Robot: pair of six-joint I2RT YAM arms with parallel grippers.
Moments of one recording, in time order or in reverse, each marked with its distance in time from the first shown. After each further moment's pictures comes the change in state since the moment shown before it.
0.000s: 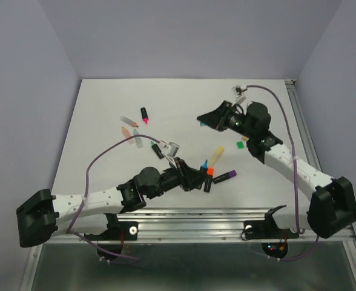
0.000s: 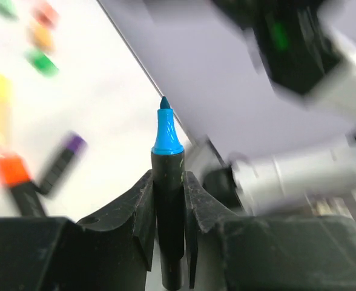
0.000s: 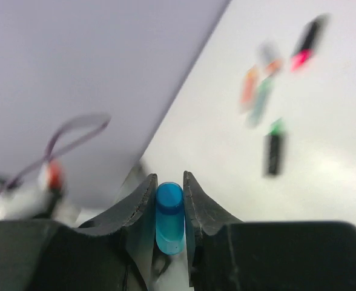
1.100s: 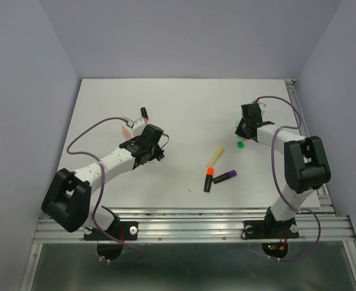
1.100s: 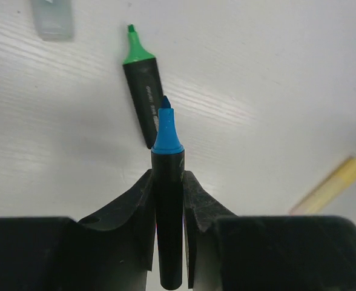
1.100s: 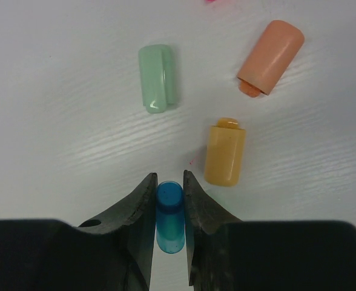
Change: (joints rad) left arm 0.459 0.334 0.369 -0.949 -0.227 -0.103; right arm -0.313 0.478 0.183 -0.498 0.787 -0.273
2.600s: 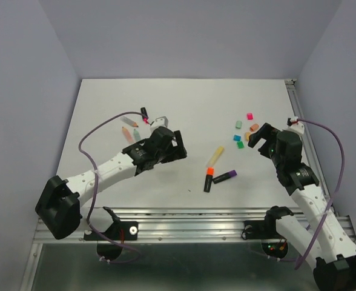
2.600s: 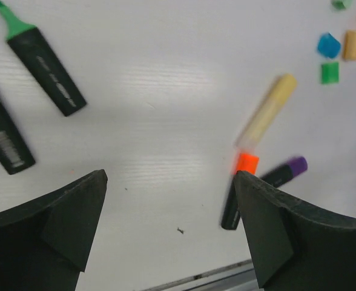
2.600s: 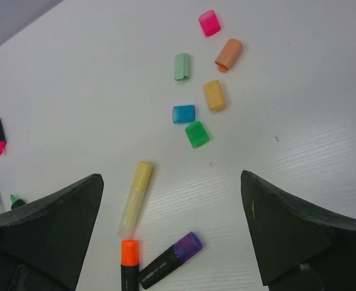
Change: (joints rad) left arm -0.079 -0.058 0.076 -0.044 0.103 0.108; right arm 0.000 -0.941 -0.337 -0.199 -0.002 0.013
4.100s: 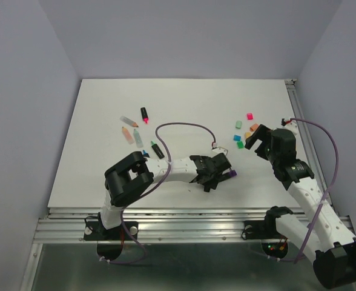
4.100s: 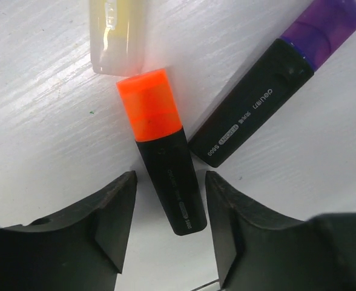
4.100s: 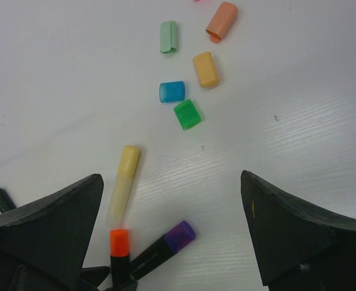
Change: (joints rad) left arm -0.444 0.640 0.377 -0.060 -0.004 0.225; right arm 0.000 0.071 -0.021 -0.023 -0.022 0.020
